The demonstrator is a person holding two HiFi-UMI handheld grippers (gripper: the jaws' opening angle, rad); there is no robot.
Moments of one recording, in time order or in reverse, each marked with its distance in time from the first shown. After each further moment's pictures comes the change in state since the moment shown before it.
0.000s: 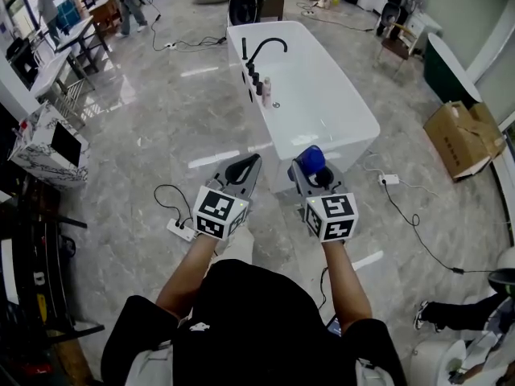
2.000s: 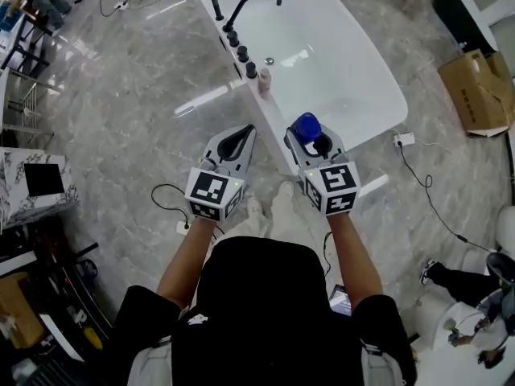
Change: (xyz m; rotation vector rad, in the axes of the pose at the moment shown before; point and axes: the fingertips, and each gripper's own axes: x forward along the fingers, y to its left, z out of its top) left arm 0.332 0.308 -0.095 -0.162 0.172 -0.108; right arm 0.420 -0.166 -0.044 0.101 0.231 -0.039
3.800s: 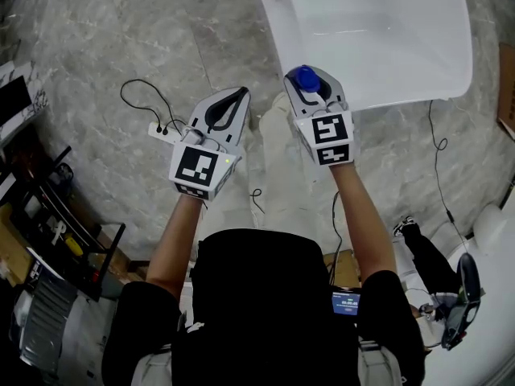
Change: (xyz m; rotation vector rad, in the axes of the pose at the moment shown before) left arm 0.104 0.039 -0.280 -0.229 0.310 0.114; right arm 0.174 -0.063 -0.302 -0.062 0.396 0.226
